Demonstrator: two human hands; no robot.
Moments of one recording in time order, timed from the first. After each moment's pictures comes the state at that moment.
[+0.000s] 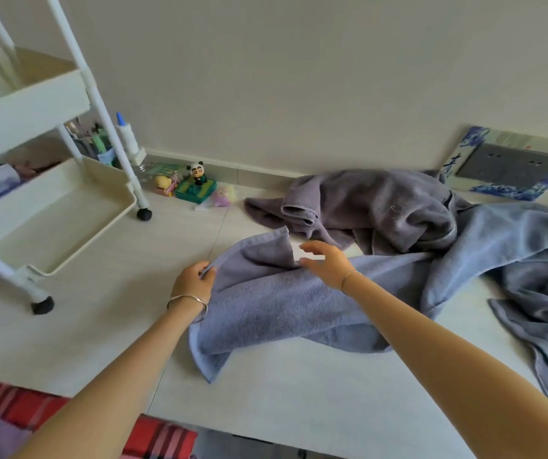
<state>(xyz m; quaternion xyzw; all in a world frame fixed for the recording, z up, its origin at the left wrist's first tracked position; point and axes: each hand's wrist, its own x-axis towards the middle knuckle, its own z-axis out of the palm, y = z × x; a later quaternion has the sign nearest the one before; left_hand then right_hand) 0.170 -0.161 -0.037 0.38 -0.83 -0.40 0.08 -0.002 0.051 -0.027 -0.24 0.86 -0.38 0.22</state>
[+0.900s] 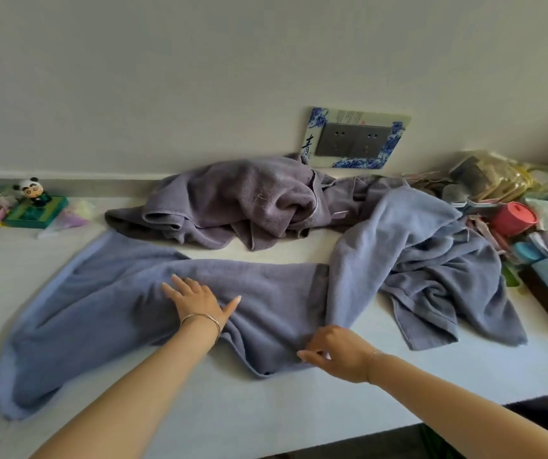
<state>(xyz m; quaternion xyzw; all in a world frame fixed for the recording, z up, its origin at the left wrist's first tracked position) 0.063 0.053 -0.040 0.22 -0.95 0.07 -0.21 0.051 0.316 -0.029 -0.36 0.90 -0.09 0.23</state>
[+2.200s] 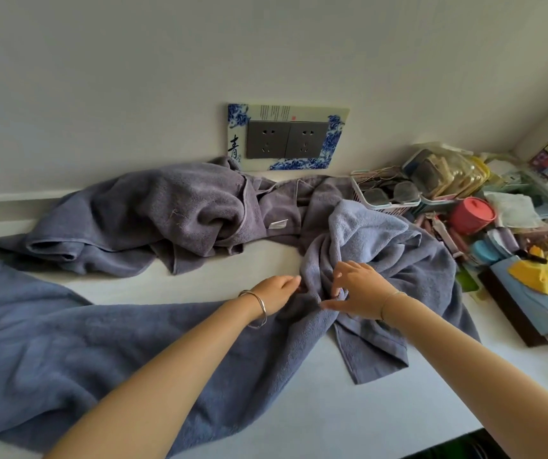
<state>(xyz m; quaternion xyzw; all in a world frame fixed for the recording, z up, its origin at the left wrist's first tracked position) -0.082 0.254 -0.037 -0.01 -0.85 -0.46 -0.26 -0.103 0.455 0.014 -0.29 0.94 0.04 0.16</state>
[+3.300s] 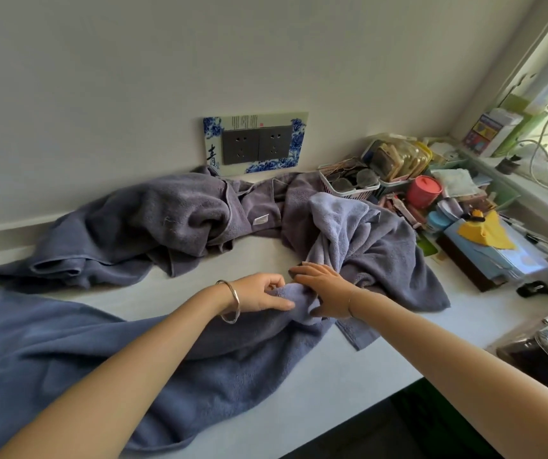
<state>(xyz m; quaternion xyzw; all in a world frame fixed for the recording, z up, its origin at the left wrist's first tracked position) -0.024 0.218 0.037 -0.18 -0.82 -0.43 -0.33 -0.031 0.421 0.024 -0.27 0.94 -0.04 0.18</state>
